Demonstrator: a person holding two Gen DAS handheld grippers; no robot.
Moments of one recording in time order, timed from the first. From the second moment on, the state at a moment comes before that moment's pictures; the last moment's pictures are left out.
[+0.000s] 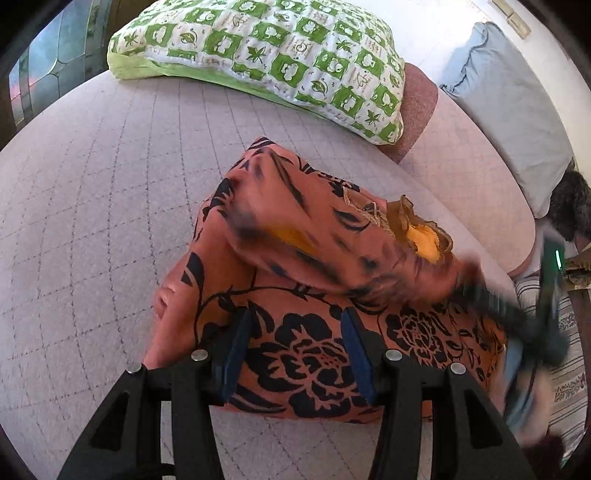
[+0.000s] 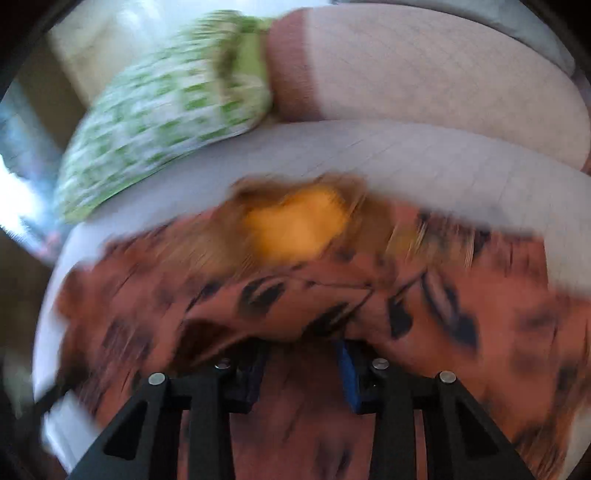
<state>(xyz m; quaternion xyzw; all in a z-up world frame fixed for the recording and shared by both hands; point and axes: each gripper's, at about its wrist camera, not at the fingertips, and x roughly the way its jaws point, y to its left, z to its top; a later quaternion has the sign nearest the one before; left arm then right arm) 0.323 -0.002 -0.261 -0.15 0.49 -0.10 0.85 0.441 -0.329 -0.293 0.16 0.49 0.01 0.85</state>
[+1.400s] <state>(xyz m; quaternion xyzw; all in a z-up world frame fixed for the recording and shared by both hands) 0.331 0.013 -0.266 -0.17 0.50 -0.09 0.84 0.416 -0.441 -0.285 0.22 0.43 -0.17 0.86</state>
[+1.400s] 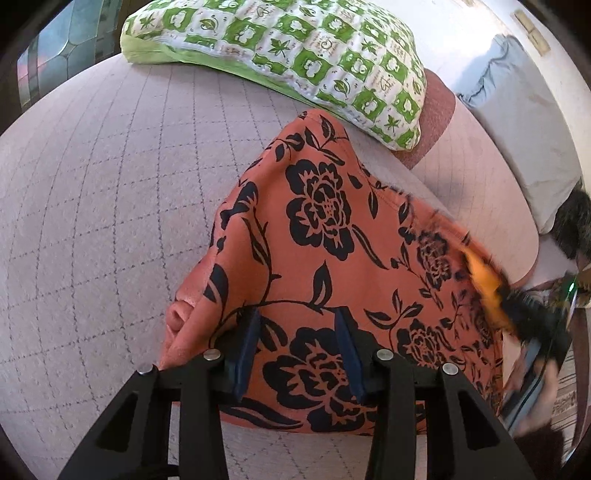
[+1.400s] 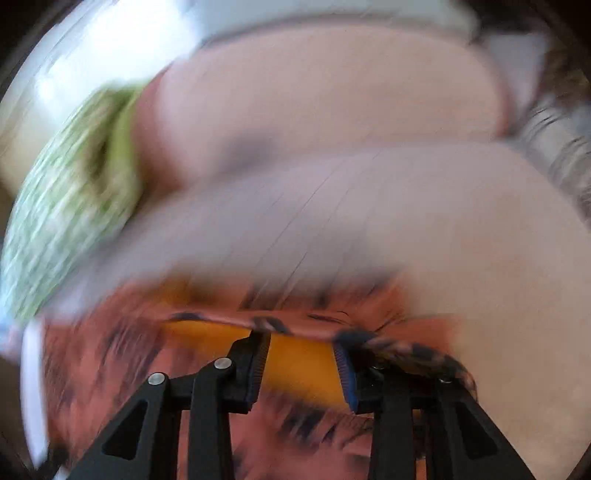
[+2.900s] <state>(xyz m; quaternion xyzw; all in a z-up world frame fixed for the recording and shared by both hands) 0.300 -0.006 -0.261 0.04 0.43 -0.03 0.90 0.260 -0.401 -0.306 0.20 0.44 -0.05 0.88</state>
